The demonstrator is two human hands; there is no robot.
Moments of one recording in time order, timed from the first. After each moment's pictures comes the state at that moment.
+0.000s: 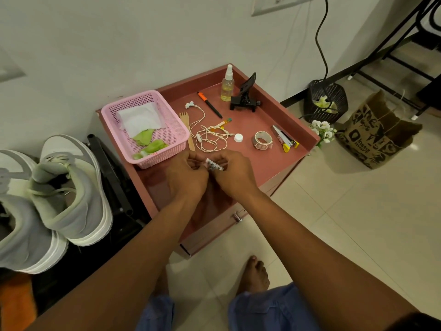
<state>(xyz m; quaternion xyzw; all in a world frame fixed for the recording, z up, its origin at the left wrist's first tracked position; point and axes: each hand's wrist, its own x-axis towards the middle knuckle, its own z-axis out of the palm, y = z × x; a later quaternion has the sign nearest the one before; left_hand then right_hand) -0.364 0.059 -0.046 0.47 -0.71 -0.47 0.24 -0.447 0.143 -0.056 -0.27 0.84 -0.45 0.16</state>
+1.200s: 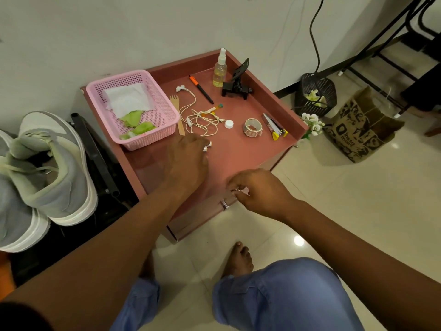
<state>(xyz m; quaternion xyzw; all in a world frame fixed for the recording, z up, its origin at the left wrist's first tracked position) -0.367 0.049 -0.072 0.22 -0.94 -0.19 0.16 -0.455 0.255 -0.049 -0.52 0.83 -0.13 0.16</state>
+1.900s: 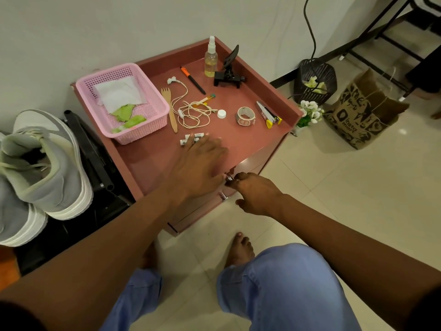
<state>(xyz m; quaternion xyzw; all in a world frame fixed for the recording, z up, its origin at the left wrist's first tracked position) -0.361 0.086 -0.063 0.04 -0.99 -0.14 0.02 -0.455 0.270 -0.094 -0.53 0.83 0.07 0.16</state>
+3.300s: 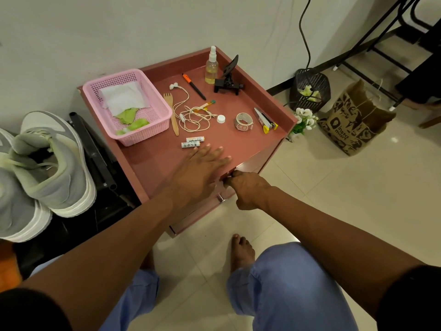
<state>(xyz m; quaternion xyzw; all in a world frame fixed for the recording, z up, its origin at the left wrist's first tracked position) -0.357 0.084 -0.082 0.02 -0.99 -0.11 -0.05 -0.450 0.248 -0.066 -0.51 0.82 0.14 0.21</state>
